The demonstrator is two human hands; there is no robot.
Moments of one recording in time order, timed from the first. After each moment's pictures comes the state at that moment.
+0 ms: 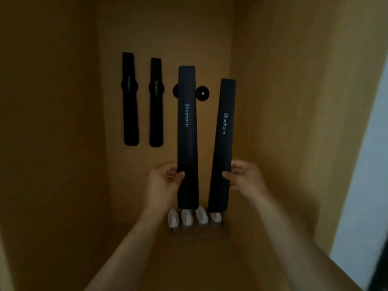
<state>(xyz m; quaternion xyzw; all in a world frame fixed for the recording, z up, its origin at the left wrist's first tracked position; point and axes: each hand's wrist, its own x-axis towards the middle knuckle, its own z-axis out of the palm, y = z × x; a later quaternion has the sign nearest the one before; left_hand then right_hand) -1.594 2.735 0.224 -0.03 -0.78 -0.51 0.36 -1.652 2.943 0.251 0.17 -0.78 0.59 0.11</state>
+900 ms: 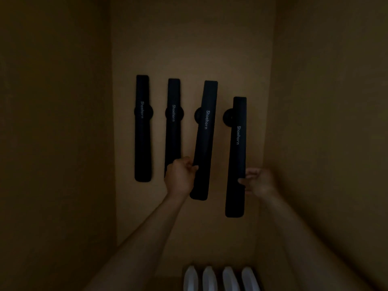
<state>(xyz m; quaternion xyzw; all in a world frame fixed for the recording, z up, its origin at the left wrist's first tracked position) -1.808 2.681 0.299 0.07 -0.80 -0.38 0.46 -1.904 2.874 0.294 0.13 -0.73 0.66 0.06</state>
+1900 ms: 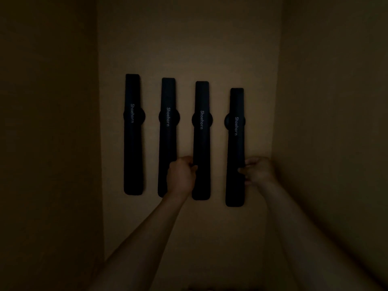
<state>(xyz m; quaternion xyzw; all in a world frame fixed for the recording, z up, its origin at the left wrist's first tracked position) -1.880 2.658 0.316 0.09 -0.83 -0.30 0.46 -1.966 2.849 0.335 0.12 -0.74 0.65 0.10</state>
